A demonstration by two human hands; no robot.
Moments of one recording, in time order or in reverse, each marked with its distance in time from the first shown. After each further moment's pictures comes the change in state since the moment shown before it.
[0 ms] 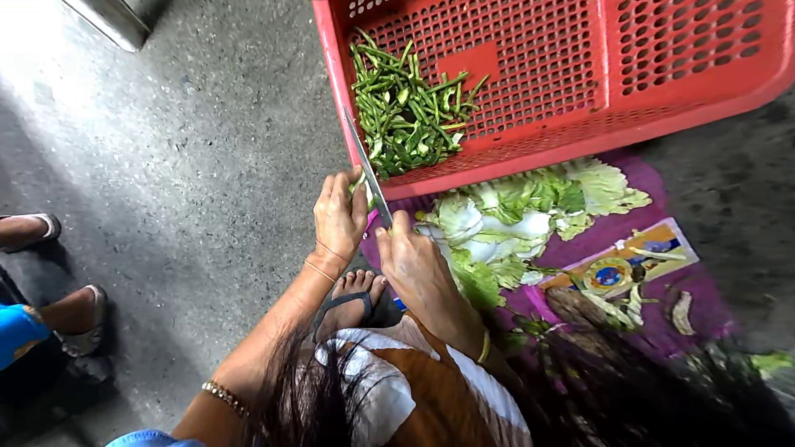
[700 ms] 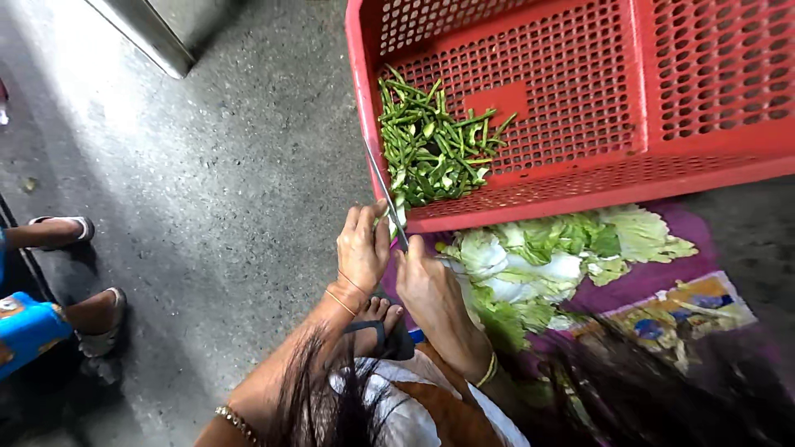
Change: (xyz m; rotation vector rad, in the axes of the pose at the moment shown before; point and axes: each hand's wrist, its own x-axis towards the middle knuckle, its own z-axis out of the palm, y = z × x) left_hand 0.002 -0.006 0.010 -0.016 0.068 -0.028; right_hand 0.019 0.004 0.018 -0.069 0.042 -0.054
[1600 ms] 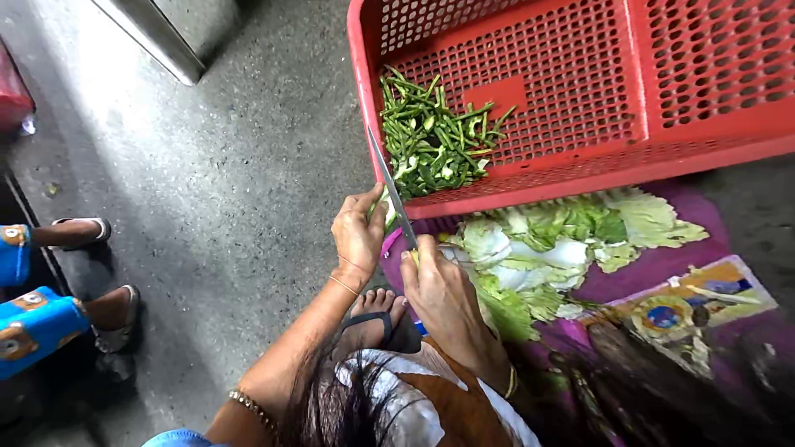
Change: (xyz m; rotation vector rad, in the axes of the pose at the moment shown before) left_hand 0.006 0.011 -0.014 -0.023 -0.044 -0.195; right_hand -0.030 0.001 -0.006 0.046 0.204 -0.096
